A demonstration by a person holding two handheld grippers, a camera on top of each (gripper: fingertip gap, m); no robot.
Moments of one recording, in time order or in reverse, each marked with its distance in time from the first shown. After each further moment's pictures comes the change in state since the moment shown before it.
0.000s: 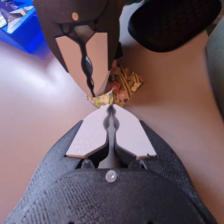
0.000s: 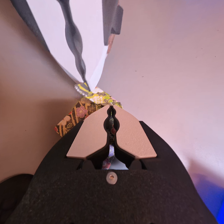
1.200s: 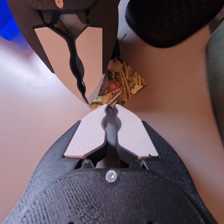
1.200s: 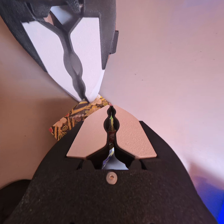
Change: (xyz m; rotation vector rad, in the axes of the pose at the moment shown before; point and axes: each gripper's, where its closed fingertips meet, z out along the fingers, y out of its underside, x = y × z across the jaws) left arm 0.009 0.004 0.013 -0.076 0.057 -0.053; right arm 0.001 -0.005 0.004 -0.004 0.014 0.004
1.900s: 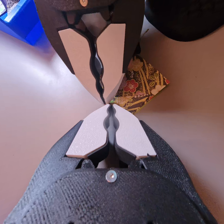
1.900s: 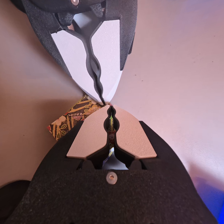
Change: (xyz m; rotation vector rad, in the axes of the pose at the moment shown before) left arm -0.027 0.002 0.004 -0.012 -0.117 0.062; right arm 0.000 0.000 0.000 0.017 0.003 -0.013
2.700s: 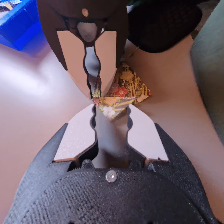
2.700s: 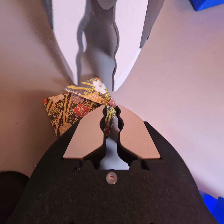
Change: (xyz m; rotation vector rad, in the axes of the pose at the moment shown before) left arm 0.017 -0.003 -0.026 0.098 0.163 -0.035; right arm -0.003 0.002 -0.004 -0.007 0.009 -0.145
